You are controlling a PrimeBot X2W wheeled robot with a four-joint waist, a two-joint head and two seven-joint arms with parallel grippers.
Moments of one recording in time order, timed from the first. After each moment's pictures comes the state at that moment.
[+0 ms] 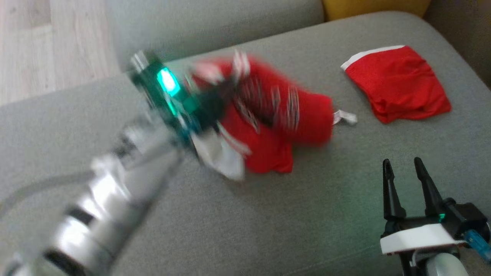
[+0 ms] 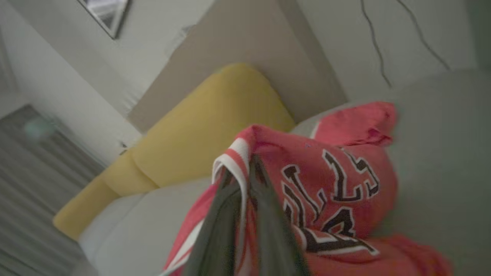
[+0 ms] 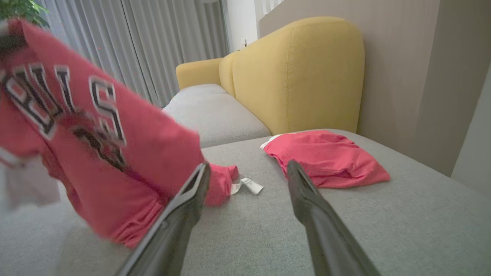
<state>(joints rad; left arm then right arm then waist) -0.92 0.20 -0.83 0.67 -0.07 -0.13 -0.23 0.04 -0.05 0.00 0.17 0.13 0.13 -0.26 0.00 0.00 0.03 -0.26</state>
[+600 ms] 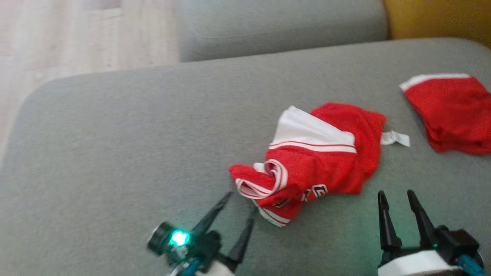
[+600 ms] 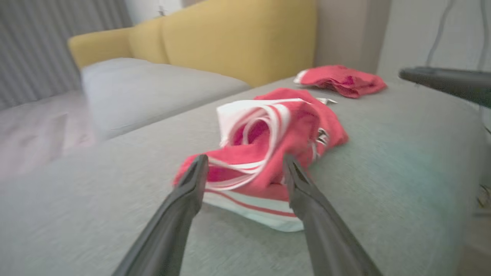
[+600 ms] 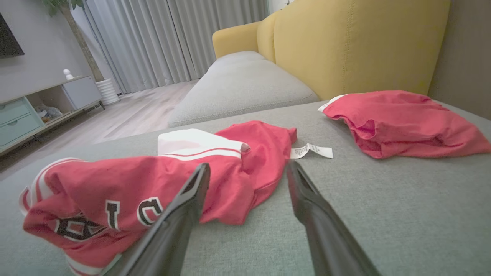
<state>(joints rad) -0.20 0.13 -0.75 0.41 -0.19 0.08 -0.25 0.13 -0.04 0.02 0.21 0.18 0.13 -0.26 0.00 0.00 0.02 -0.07</state>
